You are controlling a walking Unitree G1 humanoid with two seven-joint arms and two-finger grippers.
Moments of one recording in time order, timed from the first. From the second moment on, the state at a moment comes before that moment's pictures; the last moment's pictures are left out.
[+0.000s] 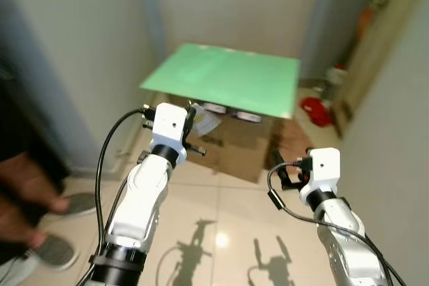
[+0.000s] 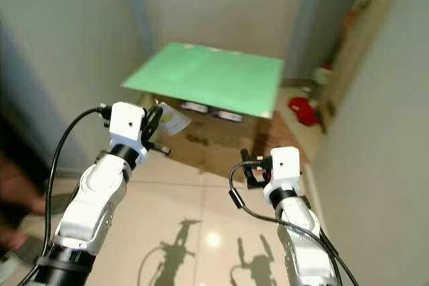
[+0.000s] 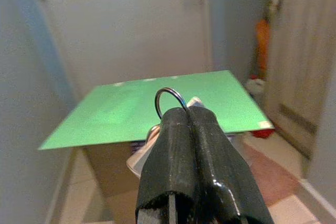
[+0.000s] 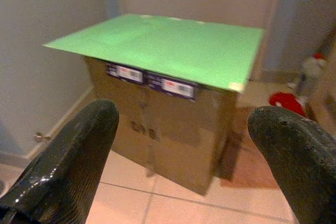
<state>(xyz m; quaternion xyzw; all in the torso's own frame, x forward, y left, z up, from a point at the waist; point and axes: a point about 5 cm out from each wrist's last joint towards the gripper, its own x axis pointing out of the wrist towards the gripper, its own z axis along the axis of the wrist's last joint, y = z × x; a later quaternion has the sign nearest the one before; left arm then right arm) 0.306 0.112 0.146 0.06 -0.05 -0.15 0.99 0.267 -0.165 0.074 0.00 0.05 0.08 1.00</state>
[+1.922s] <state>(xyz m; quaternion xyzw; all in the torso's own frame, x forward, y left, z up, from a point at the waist) 0.307 0.103 0.148 0.06 -0.06 -0.18 0.98 0.267 -0.167 0.063 -0.01 0.07 0.07 1.00</state>
